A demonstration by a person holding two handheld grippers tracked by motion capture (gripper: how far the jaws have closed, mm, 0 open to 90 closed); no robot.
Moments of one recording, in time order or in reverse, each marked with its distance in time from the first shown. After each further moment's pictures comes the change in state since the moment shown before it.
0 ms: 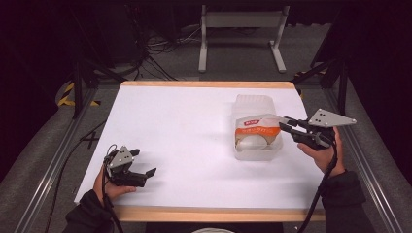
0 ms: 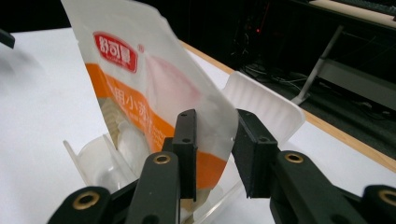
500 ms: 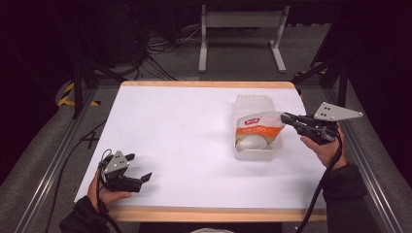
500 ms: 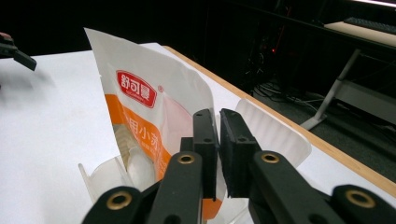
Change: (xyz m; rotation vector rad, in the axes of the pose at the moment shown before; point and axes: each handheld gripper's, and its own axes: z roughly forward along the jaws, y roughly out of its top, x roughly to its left) left arm -0.003 -0.011 -0.014 0.018 0.020 -0.009; right arm -0.012 0.014 -0.002 -0.074 0.077 -0.012
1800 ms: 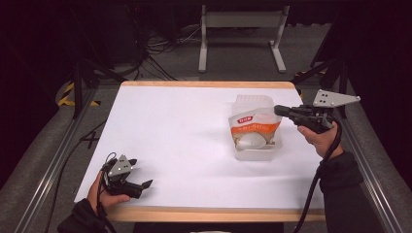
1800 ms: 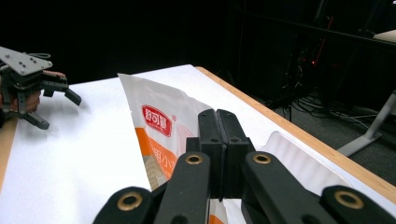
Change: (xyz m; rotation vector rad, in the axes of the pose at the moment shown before) left arm -0.007 -0.007 0.001 0.091 -0.040 0.039; right arm -0.013 0.025 0.013 -0.070 0.161 0.046
